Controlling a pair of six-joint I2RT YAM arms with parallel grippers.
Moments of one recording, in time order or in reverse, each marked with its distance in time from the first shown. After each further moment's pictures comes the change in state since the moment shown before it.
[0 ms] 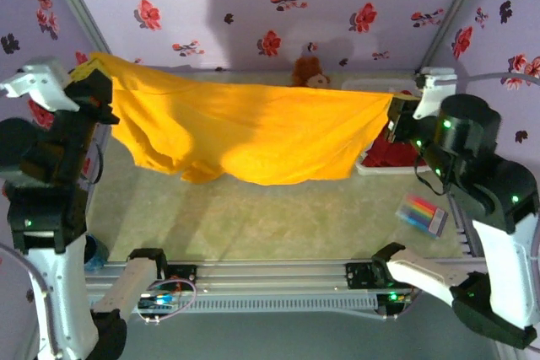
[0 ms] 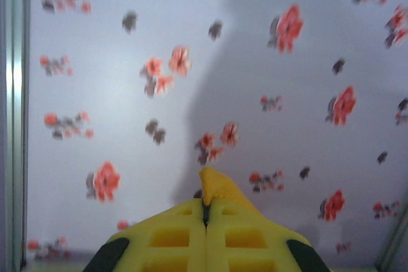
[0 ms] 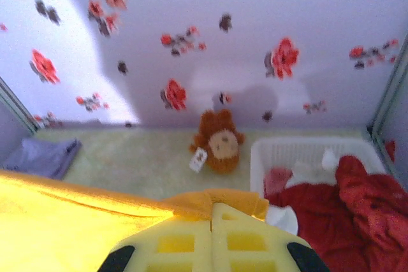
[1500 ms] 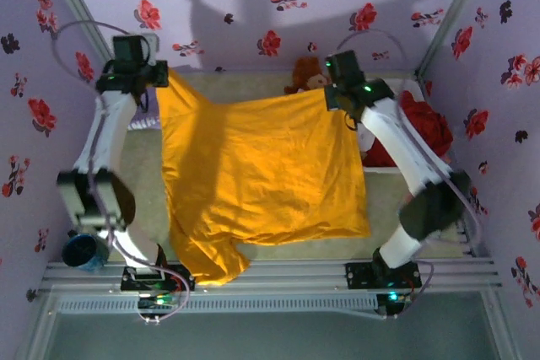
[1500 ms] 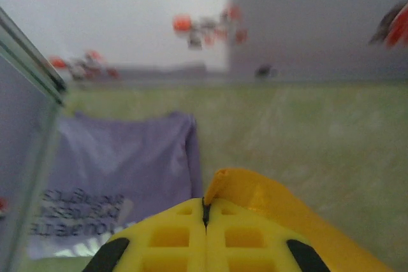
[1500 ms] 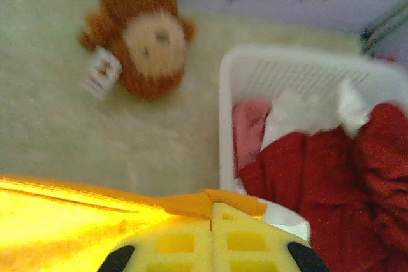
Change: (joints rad) left arm 0.006 0.943 0.126 -0.110 -0.114 0.244; right arm -0.148 0.760 -0.085 0.182 0.060 -0.079
